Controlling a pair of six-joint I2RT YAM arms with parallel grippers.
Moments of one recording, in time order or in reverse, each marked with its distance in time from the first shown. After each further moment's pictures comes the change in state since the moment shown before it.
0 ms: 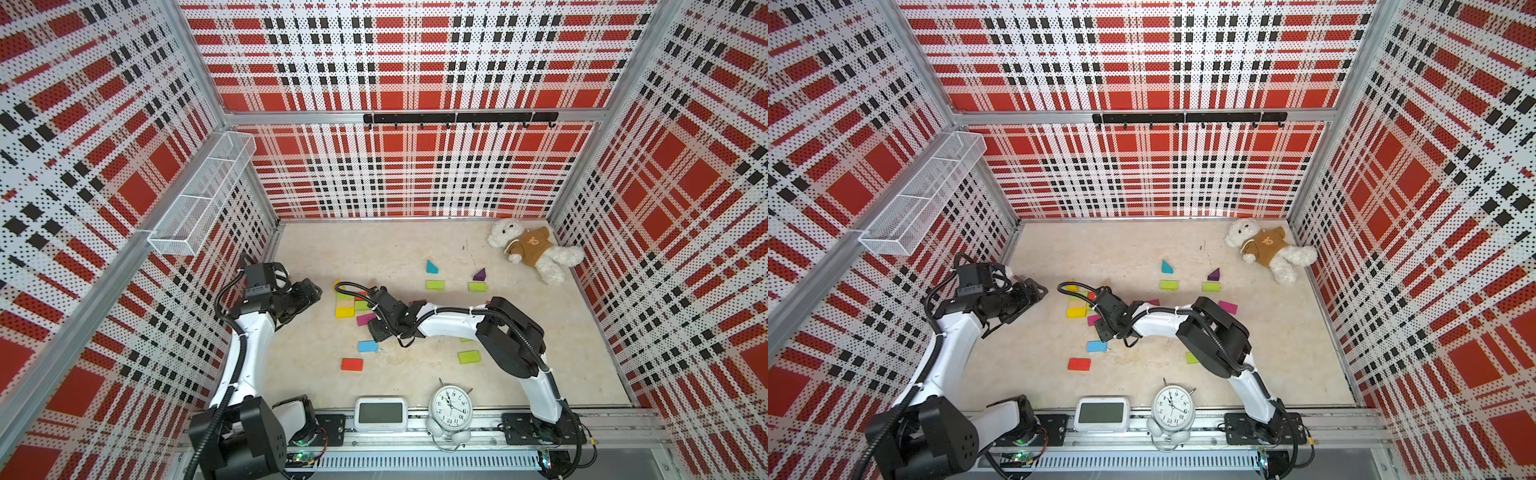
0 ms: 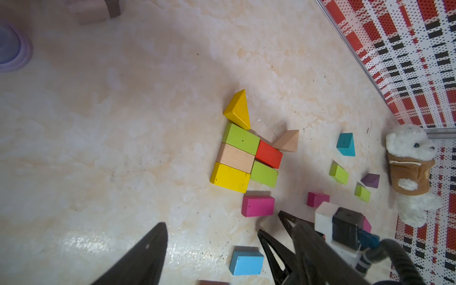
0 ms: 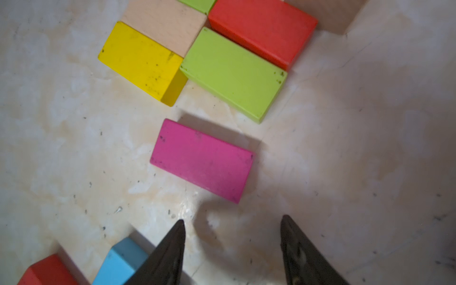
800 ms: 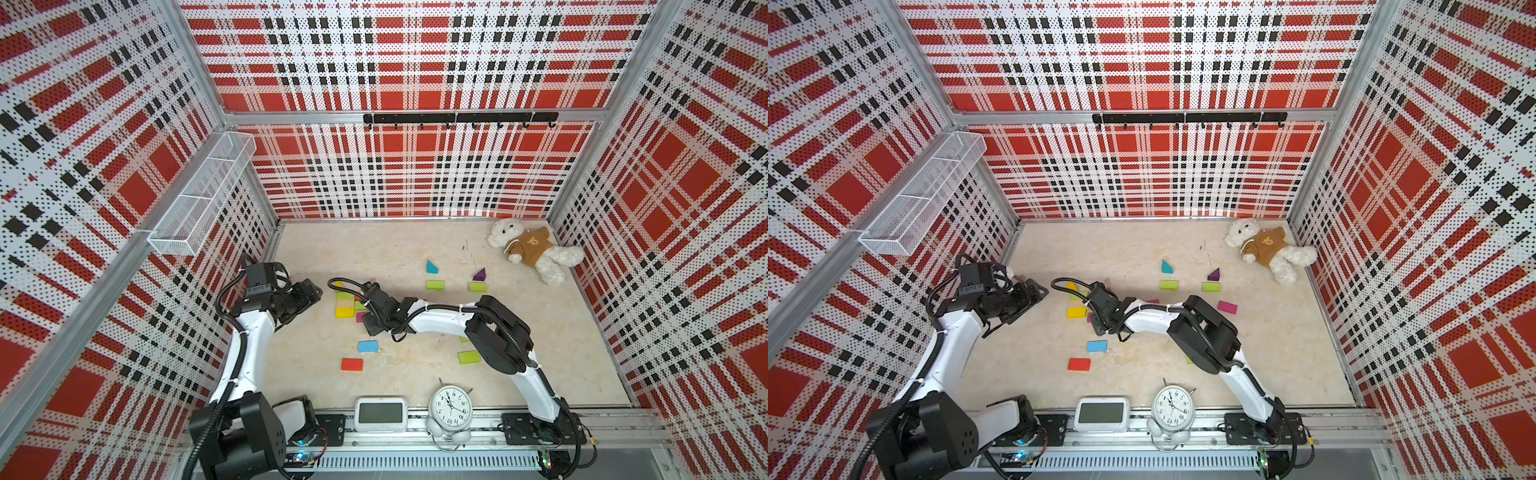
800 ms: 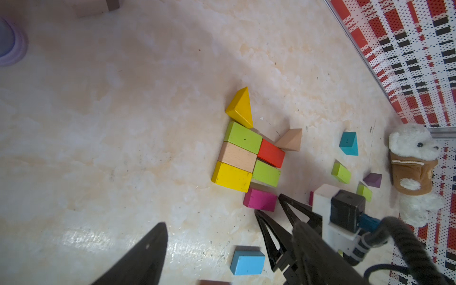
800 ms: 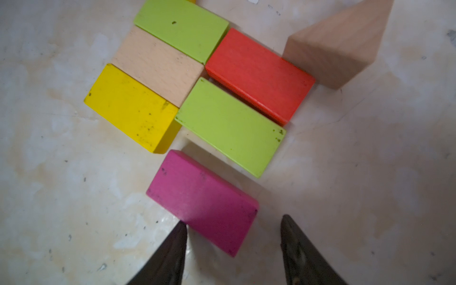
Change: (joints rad) left arm 0.000 0.017 0.000 0.000 0.002 0.001; right arm 0.000 0.094 0.132 -0.026 0.056 -0.026
